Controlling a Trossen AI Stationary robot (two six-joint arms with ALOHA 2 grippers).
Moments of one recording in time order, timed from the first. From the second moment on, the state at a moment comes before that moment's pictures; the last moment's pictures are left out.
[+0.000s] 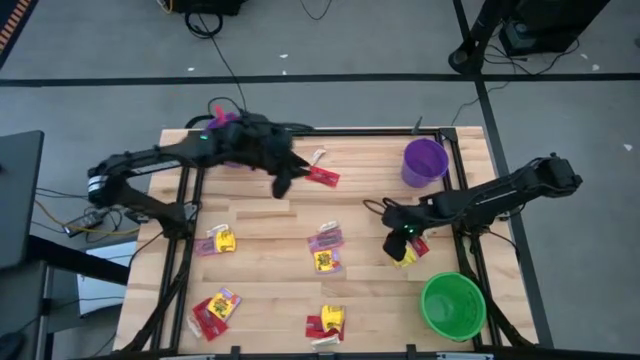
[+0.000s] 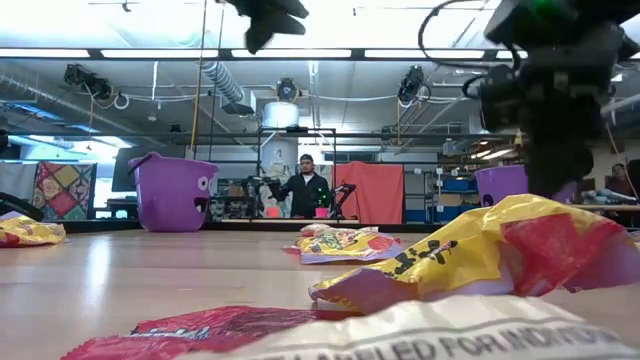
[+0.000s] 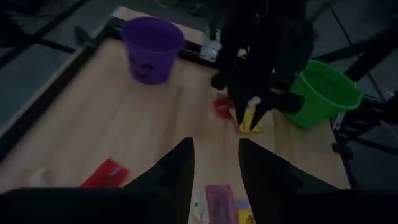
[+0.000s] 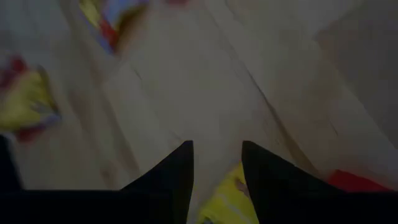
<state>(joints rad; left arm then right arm) 0.26 1.35 1.34 -0.48 0.21 -0.16 0.14 1.19 0.57 -0.42 -0.11 0.82</state>
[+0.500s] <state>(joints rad) 0.10 1.86 1.34 0.23 0.31 -0.24 0.13 0.96 0.75 -1.07 0.12 0.97</state>
